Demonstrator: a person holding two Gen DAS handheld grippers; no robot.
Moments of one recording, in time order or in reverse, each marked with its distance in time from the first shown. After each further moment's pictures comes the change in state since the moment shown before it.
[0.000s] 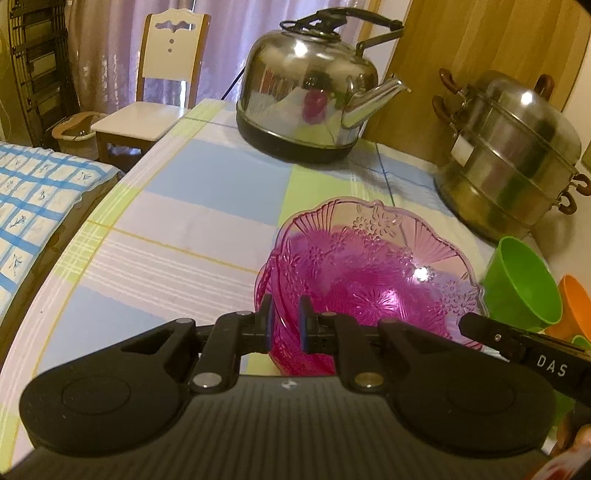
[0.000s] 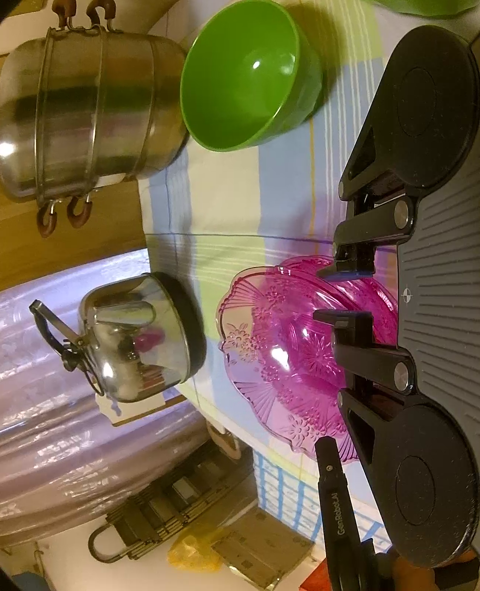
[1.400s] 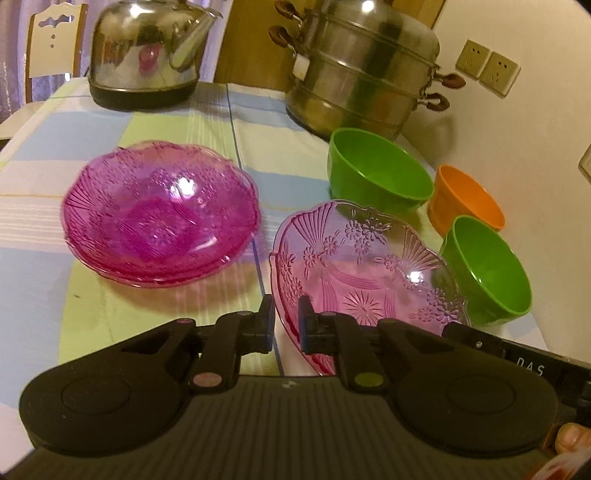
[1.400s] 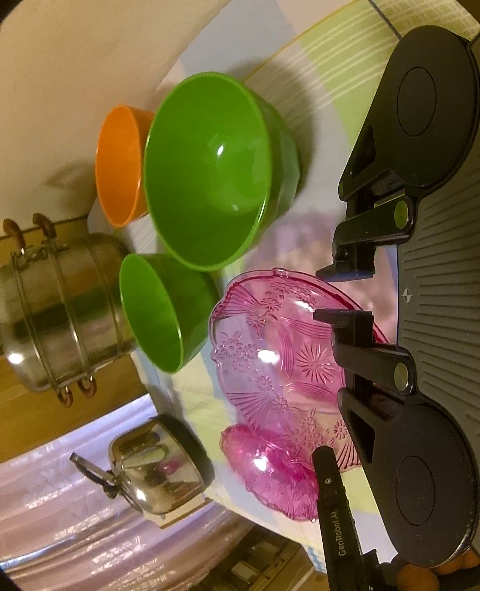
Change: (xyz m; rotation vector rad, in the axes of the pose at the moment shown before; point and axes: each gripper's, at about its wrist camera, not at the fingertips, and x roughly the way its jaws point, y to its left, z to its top) left arm -0.028 -0.100 -0.082 0.204 0.095 -0.287; right arm -0.133 -0.075 -0.094 0.266 -0.053 -0.267
